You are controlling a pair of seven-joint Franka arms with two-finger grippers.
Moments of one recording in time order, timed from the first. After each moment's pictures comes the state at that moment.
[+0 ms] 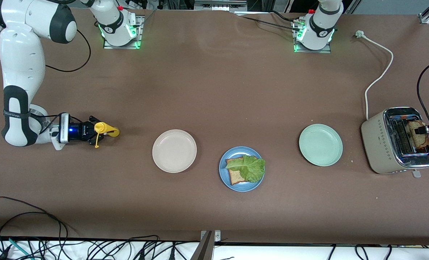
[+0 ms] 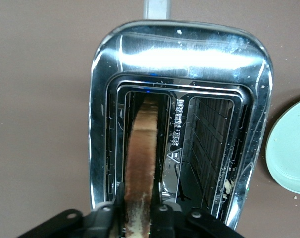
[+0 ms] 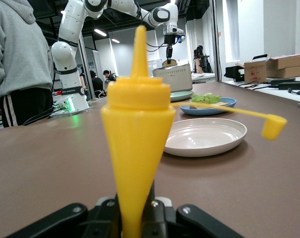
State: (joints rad) left arm 0.41 0.49 0.00 -1.50 0.06 1.81 0.23; right arm -0.01 0.99 -0.42 -1.62 1.37 1.21 -2.54
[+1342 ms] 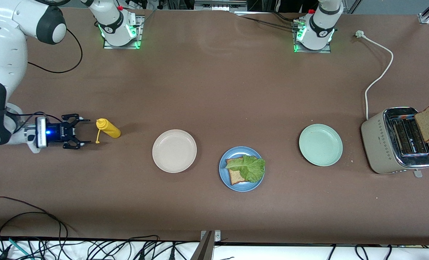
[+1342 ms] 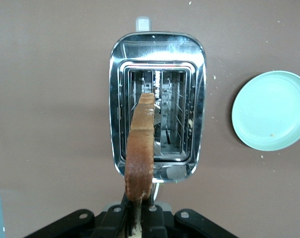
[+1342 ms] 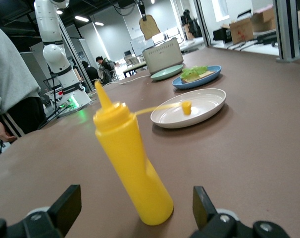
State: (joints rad) left arm 0.41 0.29 -0.01 -1.43 0.06 1.60 0.30; right arm -0.12 0.99 -0.45 -1.46 1.24 1.18 -2.25
